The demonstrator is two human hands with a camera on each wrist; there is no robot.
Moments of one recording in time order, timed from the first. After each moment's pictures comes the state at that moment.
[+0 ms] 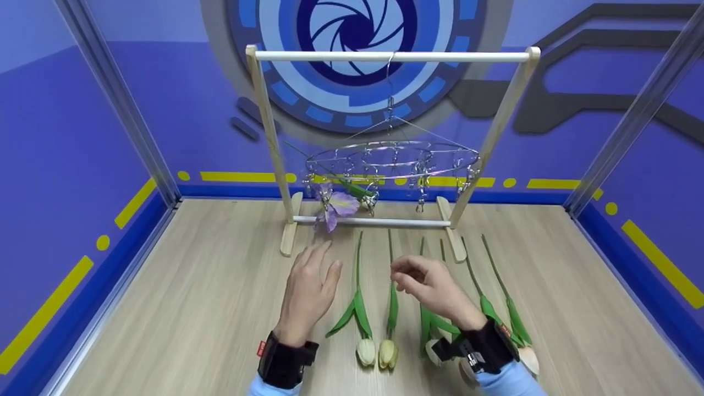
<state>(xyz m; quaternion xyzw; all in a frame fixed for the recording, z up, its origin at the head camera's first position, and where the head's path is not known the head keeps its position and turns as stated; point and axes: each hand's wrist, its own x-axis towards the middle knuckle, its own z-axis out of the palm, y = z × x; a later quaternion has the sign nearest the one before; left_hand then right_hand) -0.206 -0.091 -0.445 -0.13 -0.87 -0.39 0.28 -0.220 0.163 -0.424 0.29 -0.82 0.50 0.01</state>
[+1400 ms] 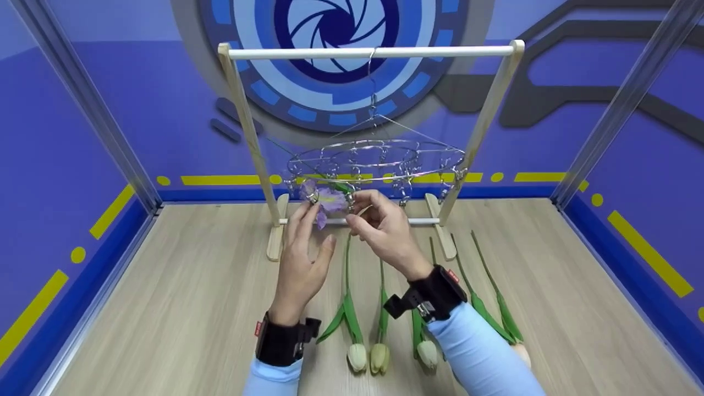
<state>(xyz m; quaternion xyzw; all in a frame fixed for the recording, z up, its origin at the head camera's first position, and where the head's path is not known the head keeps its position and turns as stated) -0.242 -0.083 -0.416 -0.18 -0.81 -0.47 0.30 -0.266 0.096 -0.359 0.28 -0.74 0.60 0.12</state>
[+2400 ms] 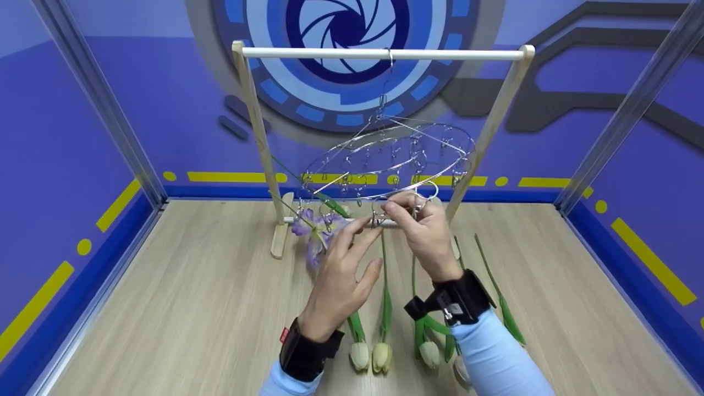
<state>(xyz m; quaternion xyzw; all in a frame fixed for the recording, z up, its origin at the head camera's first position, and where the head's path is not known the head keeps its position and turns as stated) -0.215 -0.041 -0.410 -0.30 -0.80 -0.40 0.34 -0.264 0.127 -0.358 0.25 -0.66 0.68 0.17</state>
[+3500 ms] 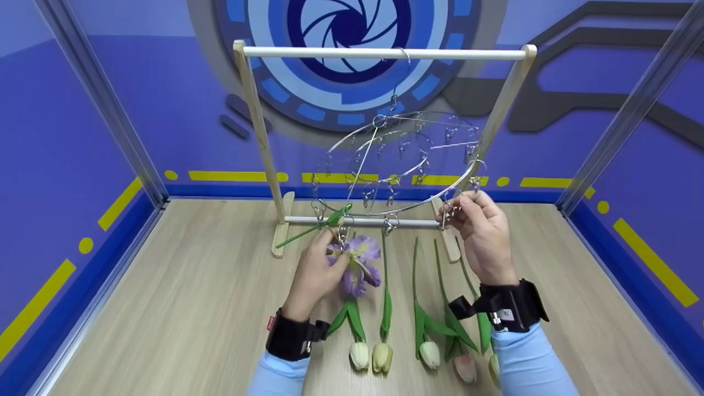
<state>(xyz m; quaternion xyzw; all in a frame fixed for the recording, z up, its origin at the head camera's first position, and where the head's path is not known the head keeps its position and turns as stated) -0.247 -0.075 -0.436 -0.17 -0.83 -0.49 0.19 -0.262 0.206 -0.364 0.18 -0.54 0.81 0.12</state>
